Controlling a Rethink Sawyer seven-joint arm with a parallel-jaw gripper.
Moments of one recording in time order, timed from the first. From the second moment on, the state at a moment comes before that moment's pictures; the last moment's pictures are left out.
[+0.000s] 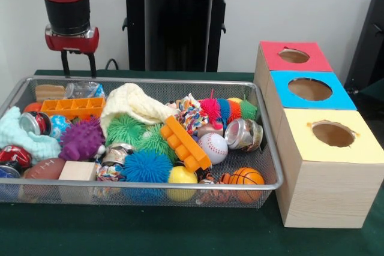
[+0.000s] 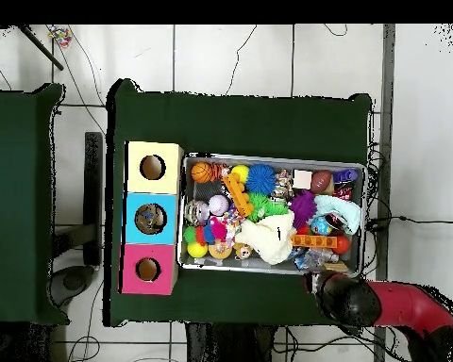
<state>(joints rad) -1.04 -0.66 0.38 1.93 -0.80 0.53 1.74</state>
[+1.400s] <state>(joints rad) -0.93 -0.64 0.37 1.79 -0.69 0.52 1.74</state>
